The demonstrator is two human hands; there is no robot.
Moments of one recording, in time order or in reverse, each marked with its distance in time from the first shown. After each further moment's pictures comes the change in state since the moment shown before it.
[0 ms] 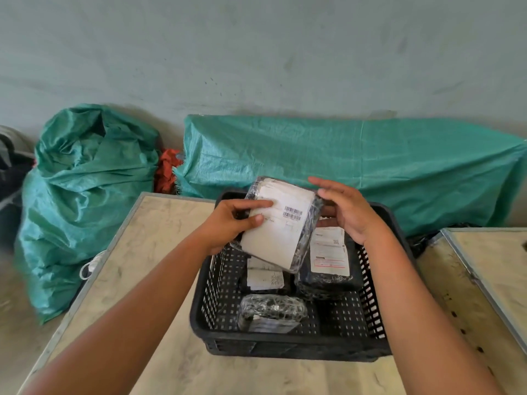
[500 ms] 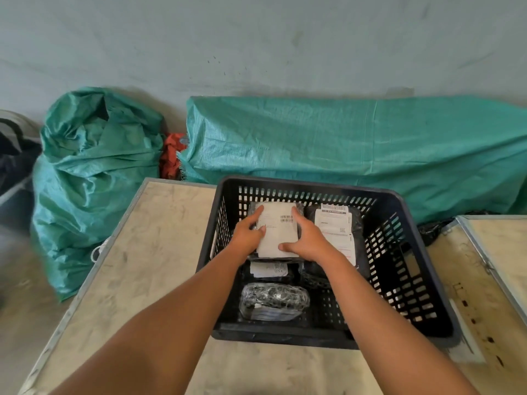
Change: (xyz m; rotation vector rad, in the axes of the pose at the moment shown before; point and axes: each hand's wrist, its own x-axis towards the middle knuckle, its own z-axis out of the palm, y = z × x) left_hand 0.030 -0.115 0.023 0.197 0.397 -0.334; right_hand 0.022 0.127 0.050 -0.693 -0.025 0.176
